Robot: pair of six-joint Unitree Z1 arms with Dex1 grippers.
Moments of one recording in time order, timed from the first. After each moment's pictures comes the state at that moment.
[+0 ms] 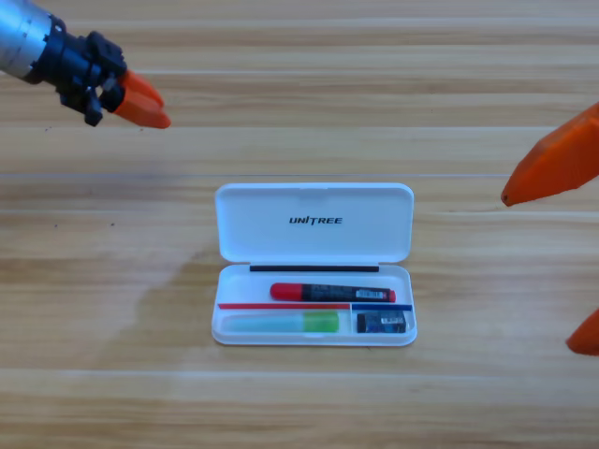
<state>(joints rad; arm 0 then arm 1) -0.15 1.92 -1.31 0.38 -0.56 0.87 0.89 1.37 -1.39 0.91 0.56 -0.46</state>
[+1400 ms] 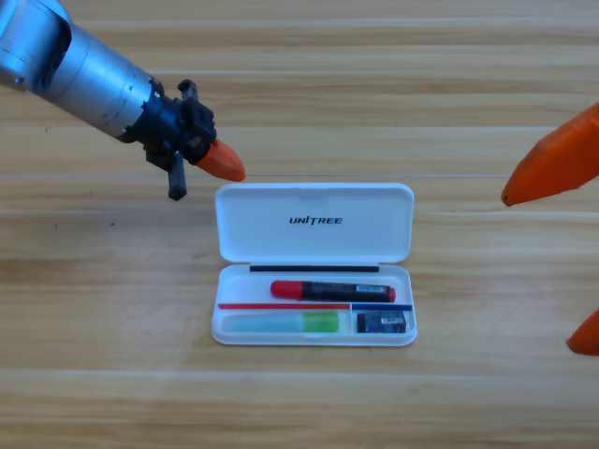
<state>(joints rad) -0.40 1.95 -1.21 0.23 -0.44 0.83 0.89 1.37 -1.39 0.91 0.56 -0.46</state>
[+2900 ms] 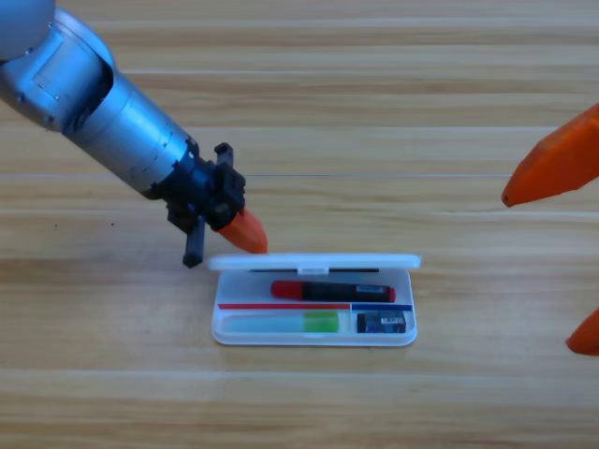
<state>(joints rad) -0.55 1.95 -1.17 0.35 -0.42 0.83 0.89 1.37 -1.39 0.91 0.56 -0.46</state>
